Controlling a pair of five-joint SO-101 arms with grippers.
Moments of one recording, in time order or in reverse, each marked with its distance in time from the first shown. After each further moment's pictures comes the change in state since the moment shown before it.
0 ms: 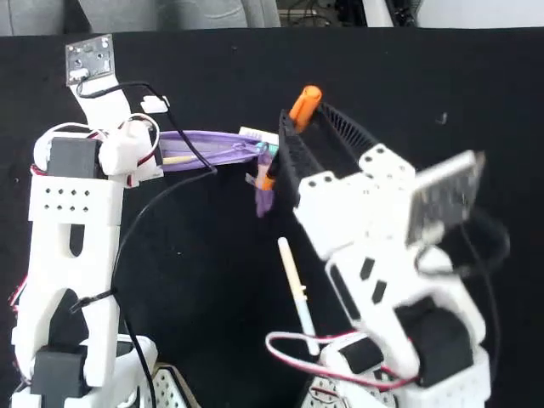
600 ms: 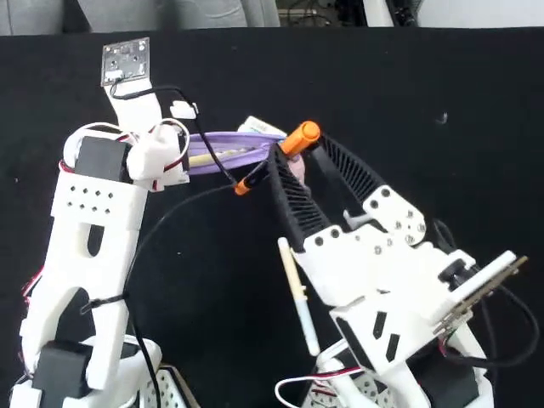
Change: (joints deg) left arm 7.2 0.2 0.0 0.0 2.1; right arm -7.5 -12.3 8.3 -8.4 0.1
